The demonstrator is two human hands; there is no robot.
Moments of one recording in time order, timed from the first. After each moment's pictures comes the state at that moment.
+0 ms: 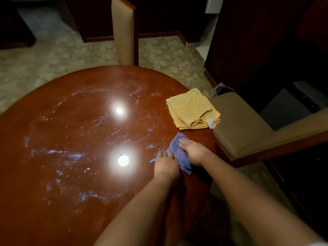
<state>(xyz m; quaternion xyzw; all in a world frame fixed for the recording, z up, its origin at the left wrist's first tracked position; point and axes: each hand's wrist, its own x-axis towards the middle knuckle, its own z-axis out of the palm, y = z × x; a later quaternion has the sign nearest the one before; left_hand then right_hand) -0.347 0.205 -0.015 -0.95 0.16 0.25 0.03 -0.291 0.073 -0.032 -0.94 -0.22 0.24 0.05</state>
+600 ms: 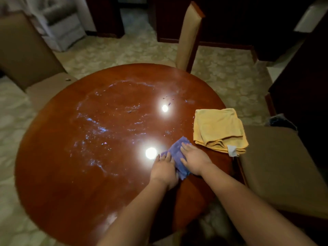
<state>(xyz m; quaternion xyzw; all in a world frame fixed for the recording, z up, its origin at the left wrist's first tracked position) -0.348 0.183 -0.023 -0.98 -0.08 0.18 -0.06 -0.242 0.081 -0.043 -0.88 -0.43 0.16 -0.04</state>
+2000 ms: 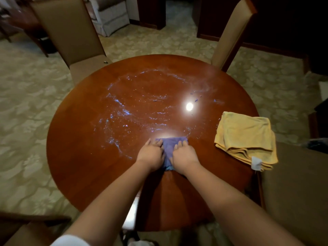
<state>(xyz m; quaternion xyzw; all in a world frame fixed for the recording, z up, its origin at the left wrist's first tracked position) -0.372 0.255 -0.030 -0.97 -0.17 0.17 -0.04 -0.291 0.155 -0.034 -0.82 -0.52 0.10 -0.22</state>
